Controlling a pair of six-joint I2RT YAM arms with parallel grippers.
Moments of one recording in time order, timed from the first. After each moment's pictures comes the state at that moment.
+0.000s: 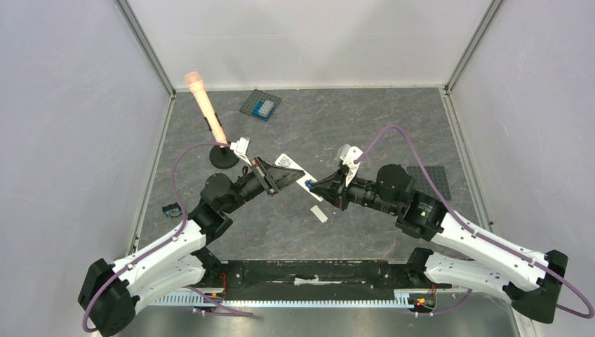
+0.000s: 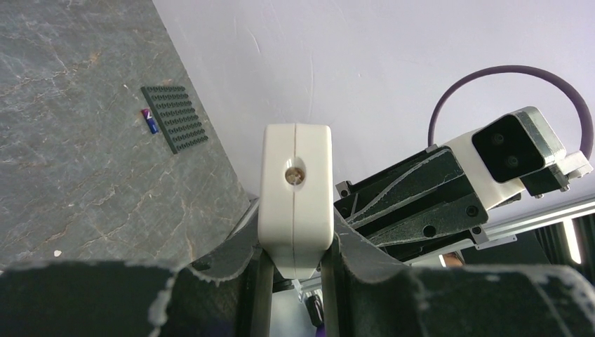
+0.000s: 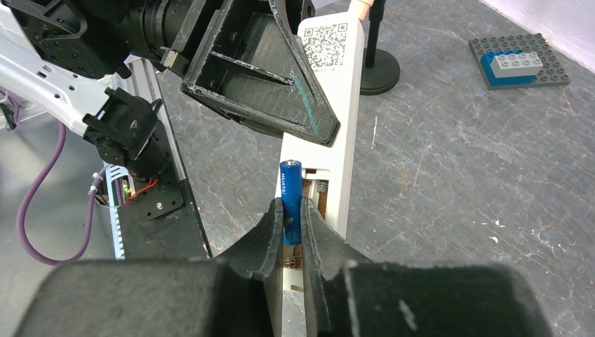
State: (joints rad) left arm -0.71 0.85 0.47 0.54 0.27 -1.18; right arm 0.97 0.88 0.82 -0.06 -0.18 0.08
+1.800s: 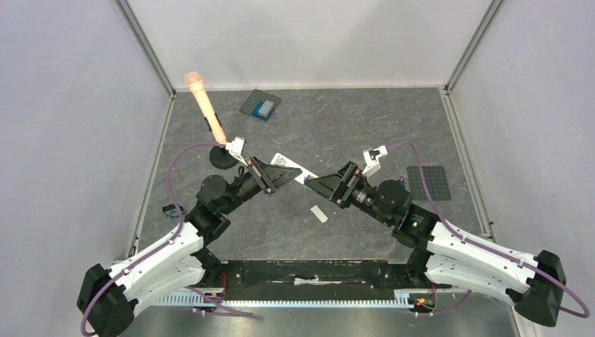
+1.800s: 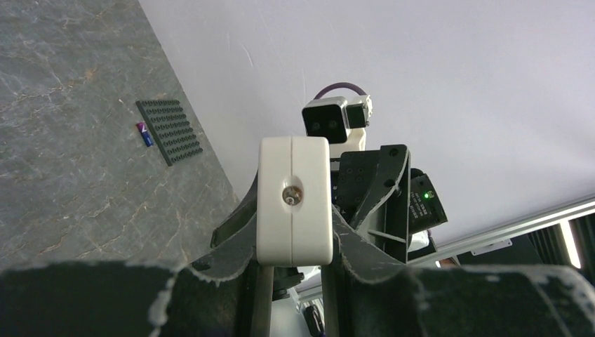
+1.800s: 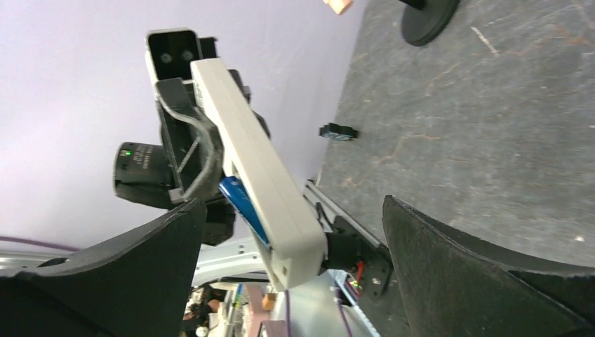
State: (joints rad) left arm -0.70 0.82 0.47 0.53 0.24 -1.18; right arm 0.98 0.82 0.58 0.17 0.10 1.16
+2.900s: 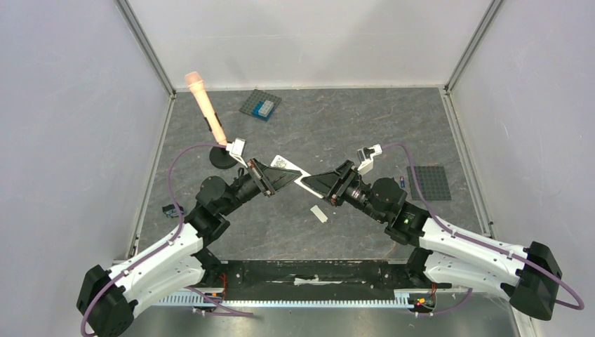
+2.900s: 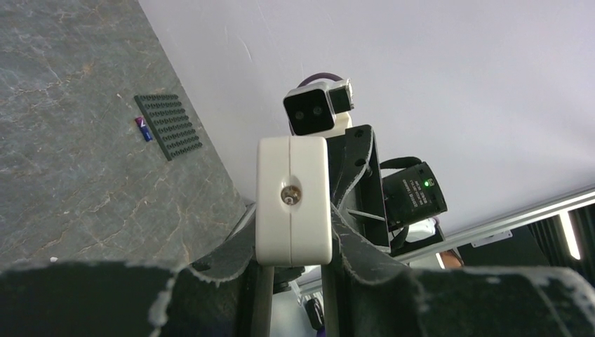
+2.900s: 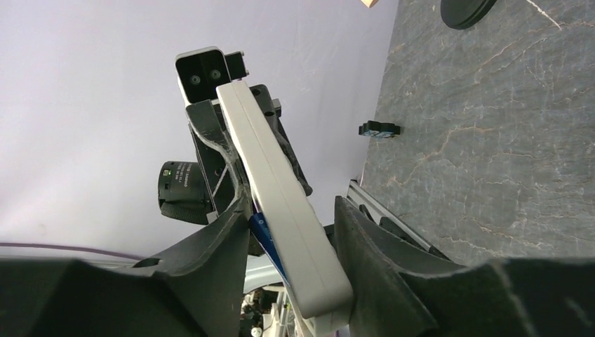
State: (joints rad) left arm -0.70 0.80 0.45 0.54 0.27 -1.17; right arm 0.98 0.92 0.58 0.34 0.07 1.33
